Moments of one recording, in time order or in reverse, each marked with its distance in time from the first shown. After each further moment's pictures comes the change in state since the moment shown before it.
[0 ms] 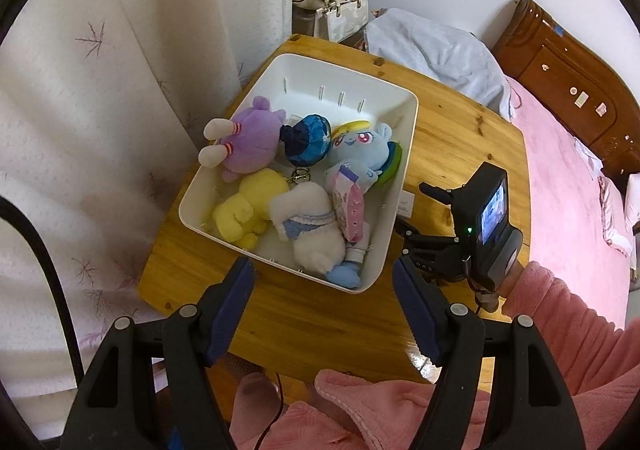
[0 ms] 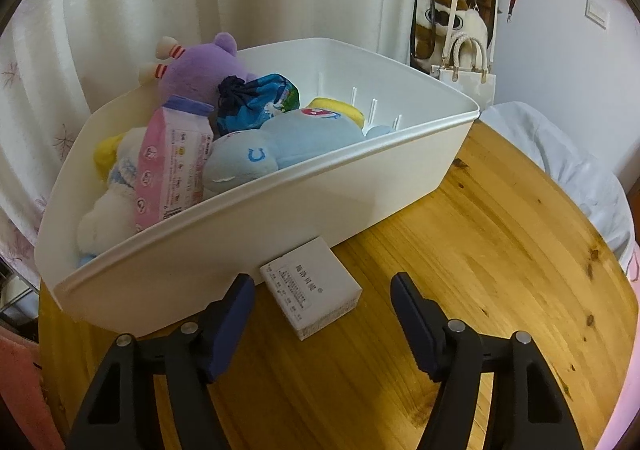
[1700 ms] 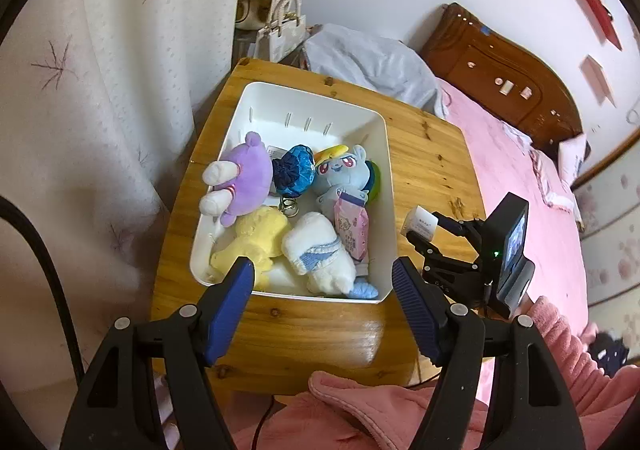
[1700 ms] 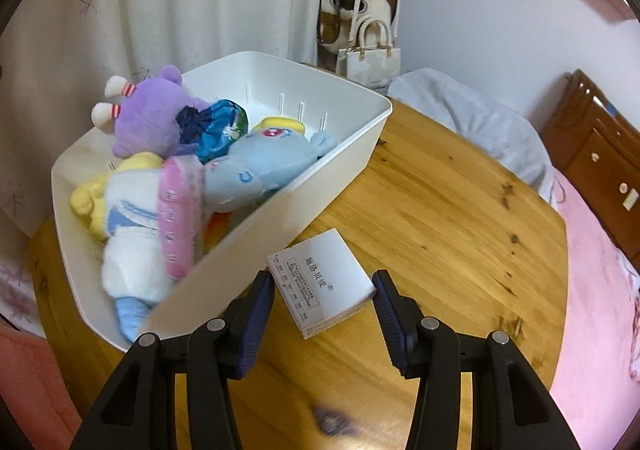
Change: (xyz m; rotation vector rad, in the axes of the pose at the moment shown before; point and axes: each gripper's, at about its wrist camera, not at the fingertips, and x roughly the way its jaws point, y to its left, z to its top) left arm -0.003 0.097 0.030 0.177 -0.053 -0.308; right arm -0.061 0.053 0.018 0.252 0.077 -0.319
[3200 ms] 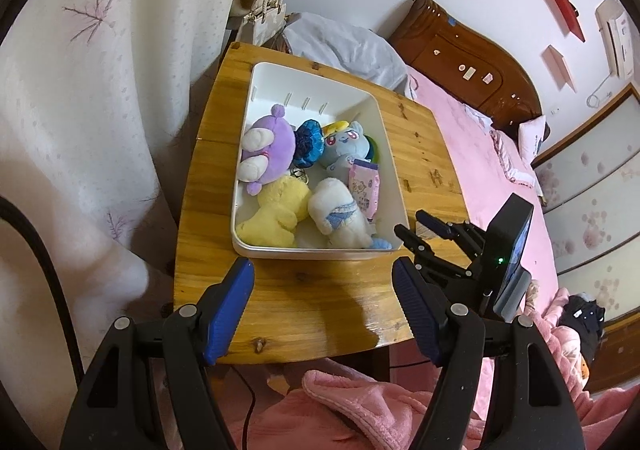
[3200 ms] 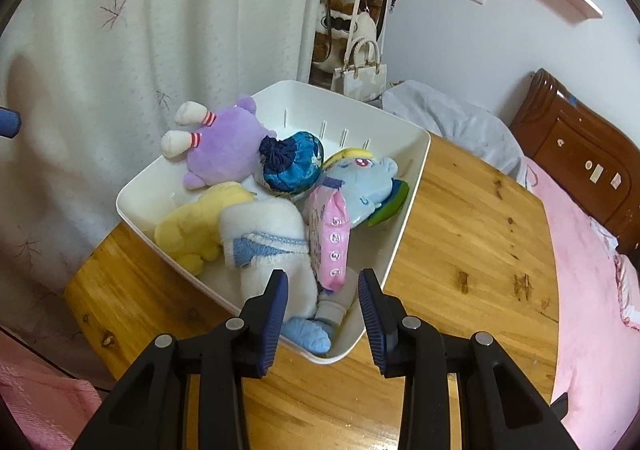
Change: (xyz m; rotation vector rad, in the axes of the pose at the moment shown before) left arm -0.028 0.076 -0.030 0.027 0.040 -0.166; right arm -0.051 0.115 0.012 0.114 -0.013 -0.118
